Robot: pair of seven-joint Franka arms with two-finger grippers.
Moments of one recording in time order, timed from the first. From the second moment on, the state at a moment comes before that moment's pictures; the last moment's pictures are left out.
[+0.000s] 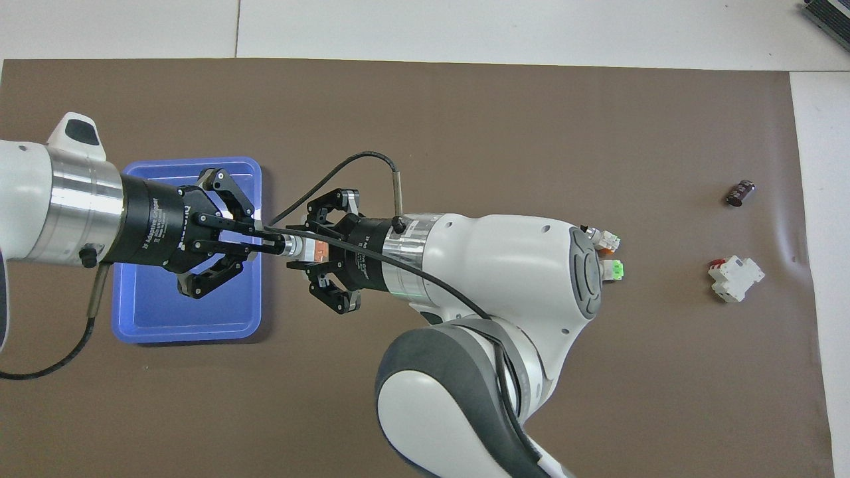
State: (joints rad) left arm -0.06 -0.12 -0.17 -1.78 -0.59 1.73 -1.38; right arm 0.39 0.19 0.34 -1.76 0.92 2.53 1.54
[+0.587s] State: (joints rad) left arm -0.06 -0.12 -0.17 -1.77 -0.59 1.66 -0.99; right arm 0.39 0.17 0.35 -1.78 0.92 2.51 1.54
